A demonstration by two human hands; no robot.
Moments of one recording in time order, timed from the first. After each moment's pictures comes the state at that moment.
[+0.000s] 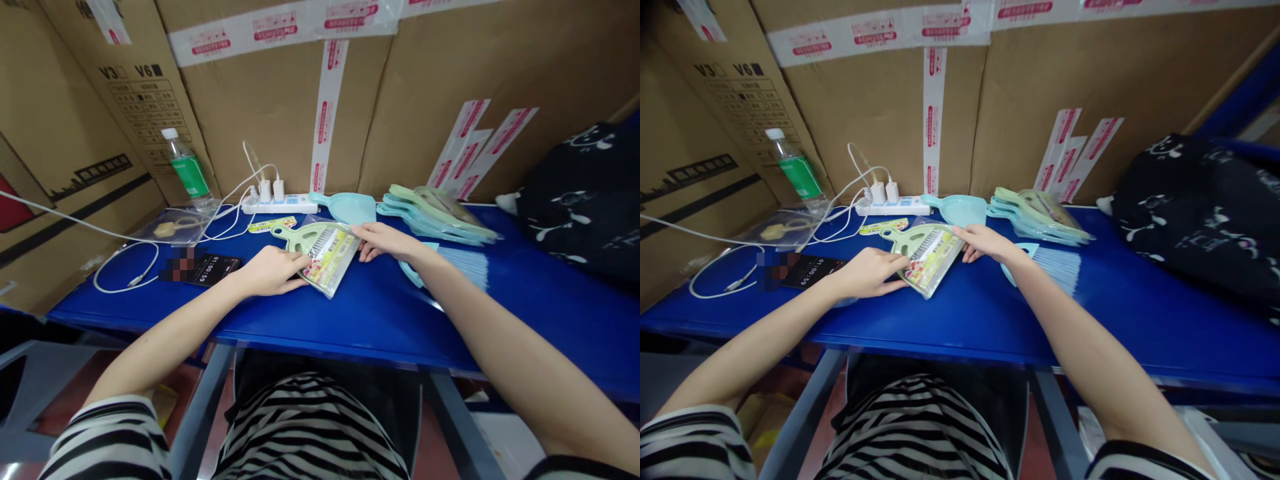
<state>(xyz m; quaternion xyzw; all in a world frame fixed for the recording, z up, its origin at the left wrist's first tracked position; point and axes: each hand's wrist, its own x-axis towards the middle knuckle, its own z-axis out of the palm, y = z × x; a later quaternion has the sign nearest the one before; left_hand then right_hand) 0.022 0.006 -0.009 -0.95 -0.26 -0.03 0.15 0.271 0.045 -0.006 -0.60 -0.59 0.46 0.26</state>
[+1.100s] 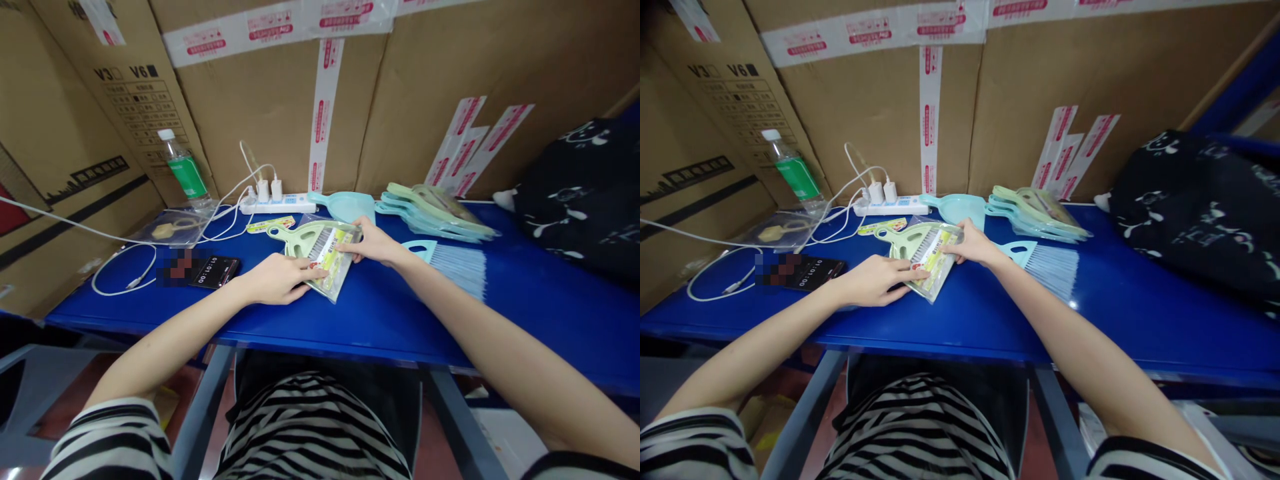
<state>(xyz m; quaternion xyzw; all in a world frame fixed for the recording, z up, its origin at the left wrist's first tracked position) 0.031 -0.002 -0.010 -0.97 -0.24 -0.01 0.10 0.253 0.036 -0.014 -0.61 -0.60 0.41 0.31</state>
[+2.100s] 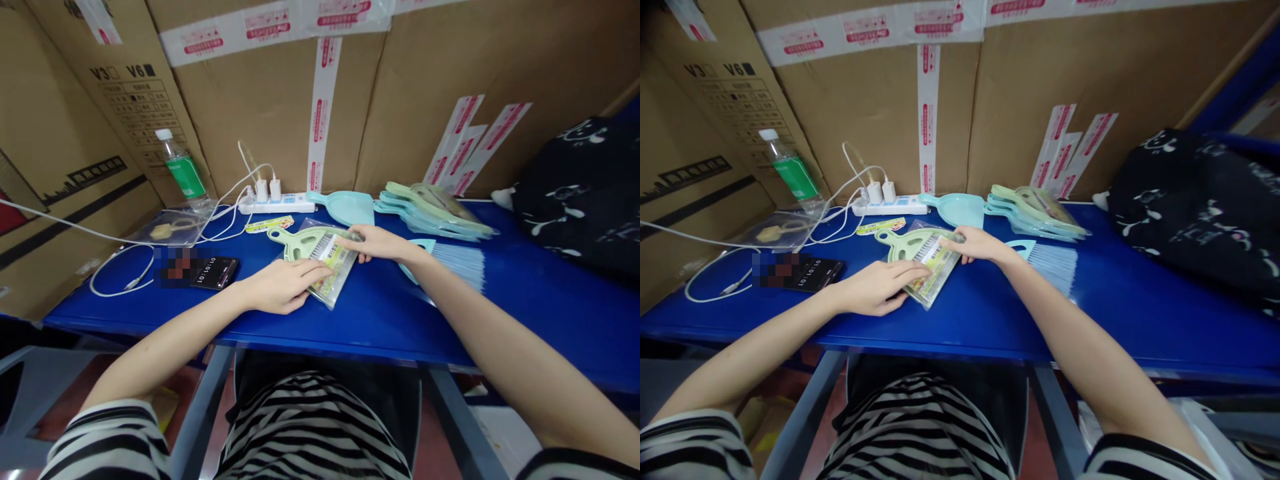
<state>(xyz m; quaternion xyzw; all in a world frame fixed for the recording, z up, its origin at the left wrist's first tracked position) 0.032 -0.009 -0.012 -0.98 -0.20 -0.06 0.04 0.263 0.037 -0.003 -0.61 -0.70 0.34 0.15</state>
